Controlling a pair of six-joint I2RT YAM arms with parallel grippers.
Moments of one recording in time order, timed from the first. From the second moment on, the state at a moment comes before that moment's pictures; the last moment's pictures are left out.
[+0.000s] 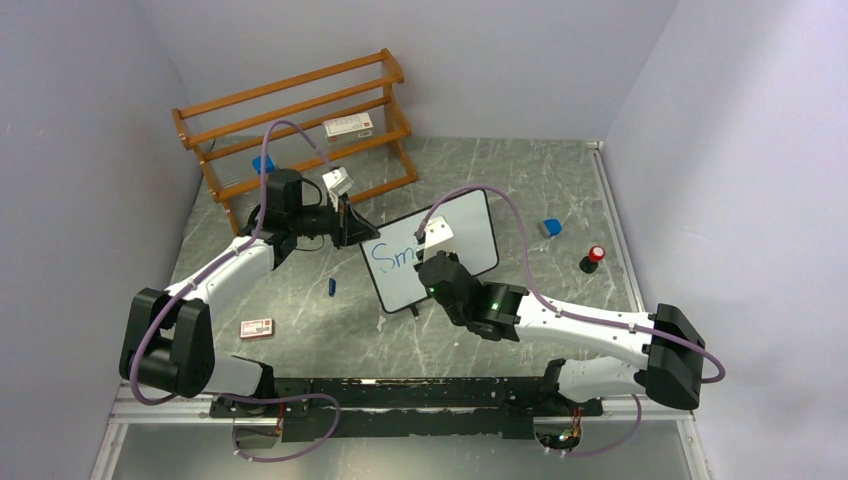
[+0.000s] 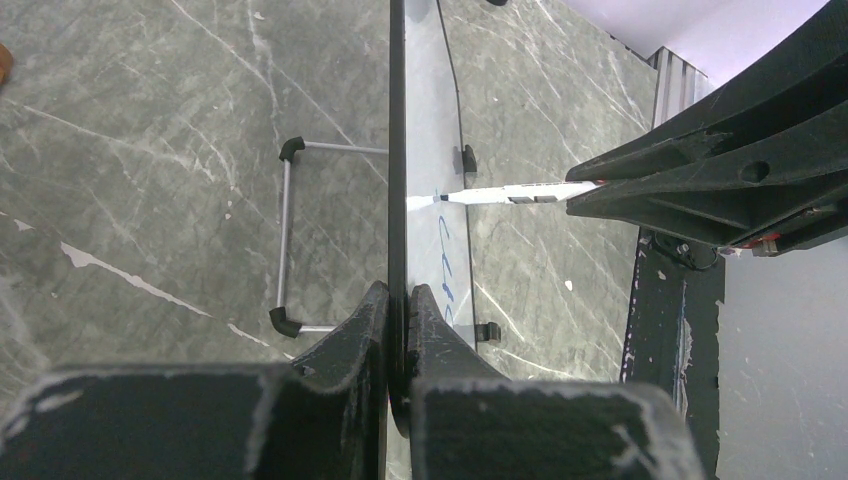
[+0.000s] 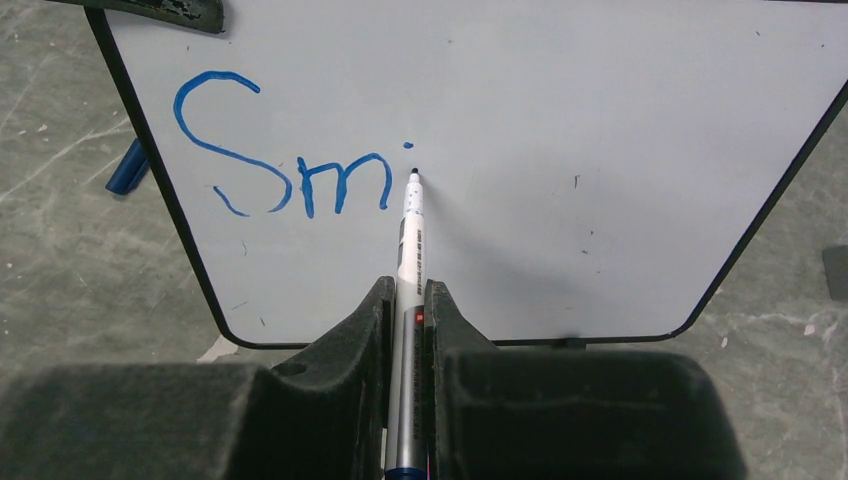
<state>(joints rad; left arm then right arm) -0.28 1.38 0.84 0.10 0.97 -0.01 1.14 1.22 0.82 -0.14 0.70 0.25</state>
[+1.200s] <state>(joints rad) -0.28 1.38 0.84 0.09 0.96 -0.01 1.15 1.22 0.81 -0.20 0.69 0.29</state>
